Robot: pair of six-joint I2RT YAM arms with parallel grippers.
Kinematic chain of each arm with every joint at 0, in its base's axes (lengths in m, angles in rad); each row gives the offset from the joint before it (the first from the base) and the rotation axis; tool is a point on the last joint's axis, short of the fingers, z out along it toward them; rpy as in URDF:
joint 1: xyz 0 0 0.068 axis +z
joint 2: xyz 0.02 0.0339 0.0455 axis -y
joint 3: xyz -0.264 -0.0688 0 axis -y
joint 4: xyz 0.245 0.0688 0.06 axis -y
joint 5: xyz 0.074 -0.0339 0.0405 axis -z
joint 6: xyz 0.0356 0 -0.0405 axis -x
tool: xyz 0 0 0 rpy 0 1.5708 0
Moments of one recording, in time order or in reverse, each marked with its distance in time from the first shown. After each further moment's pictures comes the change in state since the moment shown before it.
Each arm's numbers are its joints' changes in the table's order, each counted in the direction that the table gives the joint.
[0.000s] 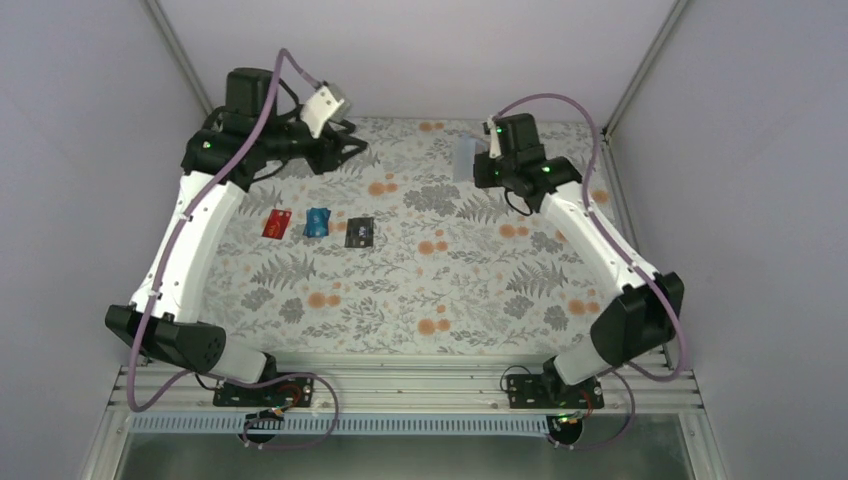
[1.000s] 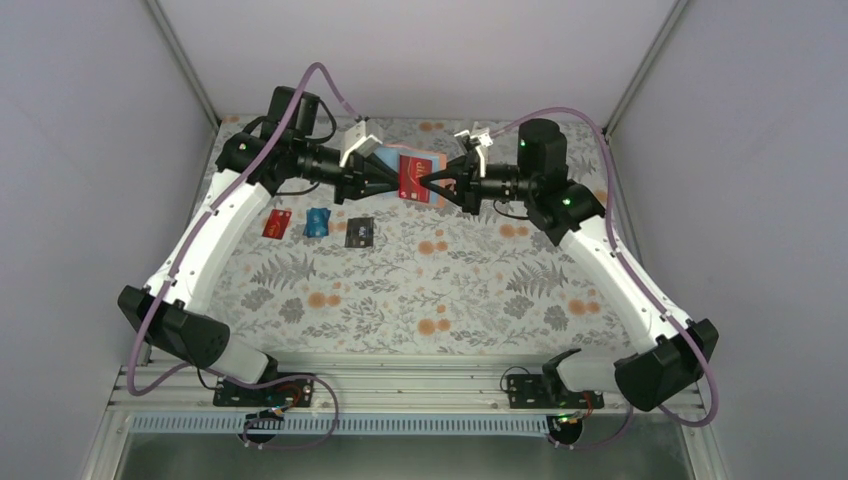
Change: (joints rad) left arm -0.153 -0.039 -0.066 -0.091 0.383 -0.106; right arm 0.079 0.194 -0.124 0.324 -0.901 0.134
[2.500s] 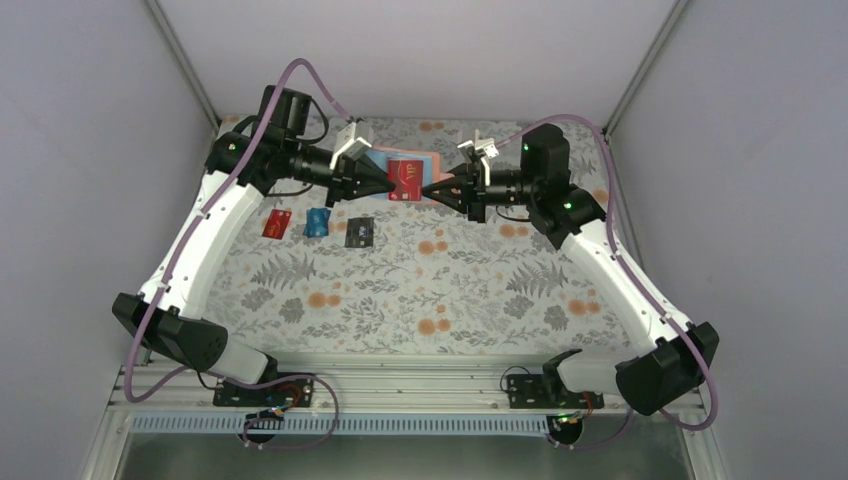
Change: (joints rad) left arm 0.018 0.021 0.029 -0.071 0.115 -0.081; right arm -0.029 0.026 -0.056 0.051 -0.152 0.075
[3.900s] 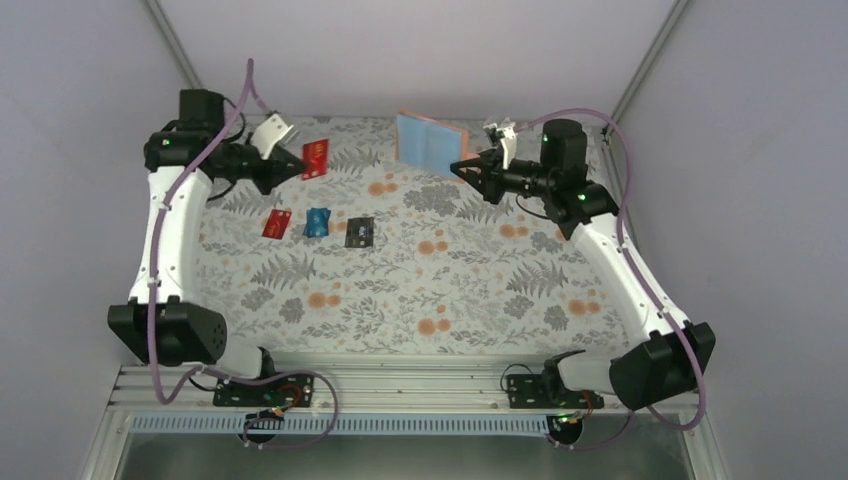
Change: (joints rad) left arm 0.397 0.012 -0.033 -0.169 -0.330 -0.149; right arm -0.144 -0.007 0.000 -0.074 0.194 -0.010
